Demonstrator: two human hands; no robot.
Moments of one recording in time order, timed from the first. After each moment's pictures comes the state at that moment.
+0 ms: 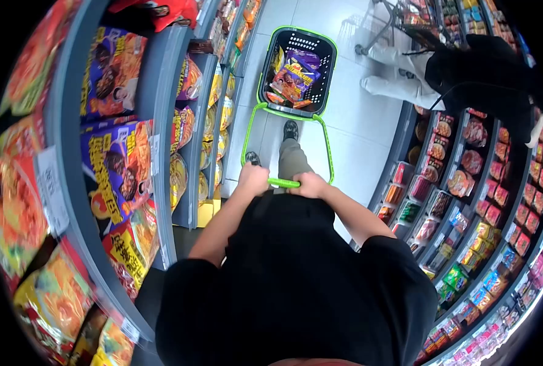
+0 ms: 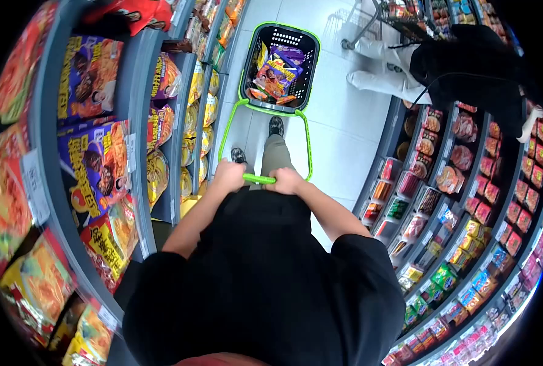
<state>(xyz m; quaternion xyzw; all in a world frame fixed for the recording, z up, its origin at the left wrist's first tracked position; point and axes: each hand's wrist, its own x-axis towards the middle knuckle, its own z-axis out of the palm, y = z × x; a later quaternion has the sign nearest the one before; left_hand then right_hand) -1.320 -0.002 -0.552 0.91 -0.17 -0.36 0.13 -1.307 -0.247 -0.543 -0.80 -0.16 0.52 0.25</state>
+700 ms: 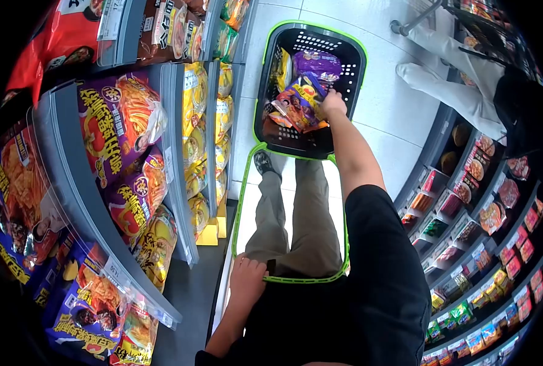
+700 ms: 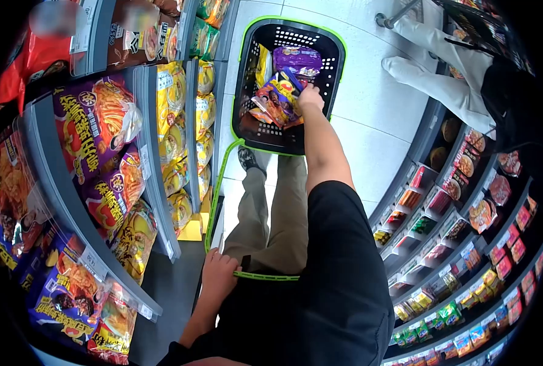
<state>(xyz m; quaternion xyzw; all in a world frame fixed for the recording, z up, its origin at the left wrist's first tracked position) -1.363 -0.001 -0.519 0.91 -0.05 -0.35 0.23 -1.013 -0.258 -0.926 -0.89 0.19 0.41 0.10</state>
